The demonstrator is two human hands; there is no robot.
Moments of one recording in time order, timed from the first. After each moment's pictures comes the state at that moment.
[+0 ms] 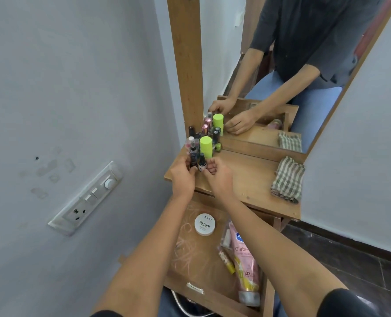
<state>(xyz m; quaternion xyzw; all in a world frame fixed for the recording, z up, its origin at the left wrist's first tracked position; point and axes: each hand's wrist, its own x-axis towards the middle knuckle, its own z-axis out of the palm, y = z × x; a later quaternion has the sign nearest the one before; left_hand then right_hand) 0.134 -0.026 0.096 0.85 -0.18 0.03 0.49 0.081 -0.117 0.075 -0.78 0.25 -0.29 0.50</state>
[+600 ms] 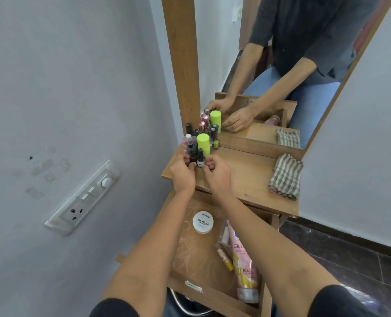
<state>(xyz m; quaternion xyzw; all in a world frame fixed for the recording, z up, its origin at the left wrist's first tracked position) 0.136 -0.041 0.091 0.84 -0.13 0.03 0.52 0.081 -0.118 0.075 -0.78 0.29 -0.29 0.48</state>
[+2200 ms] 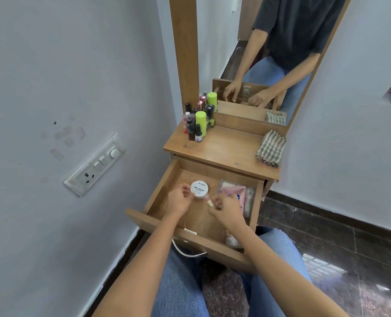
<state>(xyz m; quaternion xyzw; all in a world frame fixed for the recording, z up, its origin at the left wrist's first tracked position) 0.022 0.066 0.040 0.87 -0.13 -0.19 0.44 -0.096 -0.049 0.034 -0.87 0.30 -0.06 0.38</state>
